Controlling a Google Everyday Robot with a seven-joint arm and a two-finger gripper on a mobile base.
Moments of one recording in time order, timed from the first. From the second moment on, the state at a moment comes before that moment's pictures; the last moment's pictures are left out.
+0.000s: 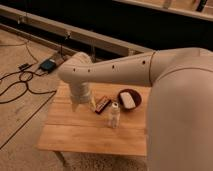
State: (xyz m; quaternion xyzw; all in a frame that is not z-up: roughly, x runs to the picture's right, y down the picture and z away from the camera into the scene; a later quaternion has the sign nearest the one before) arm -0.105 0.102 0.702 -0.26 0.23 0.64 0.68
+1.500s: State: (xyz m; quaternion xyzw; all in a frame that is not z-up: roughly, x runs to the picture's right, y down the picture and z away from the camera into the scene) arm -0.105 0.104 0.703 -0.26 0.23 0.64 0.68
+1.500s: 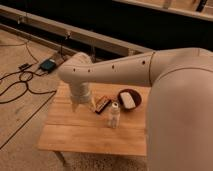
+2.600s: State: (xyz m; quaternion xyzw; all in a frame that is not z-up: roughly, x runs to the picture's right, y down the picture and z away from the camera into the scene) arm -0.094 0.096 0.695 -0.26 0.23 0.64 0.68
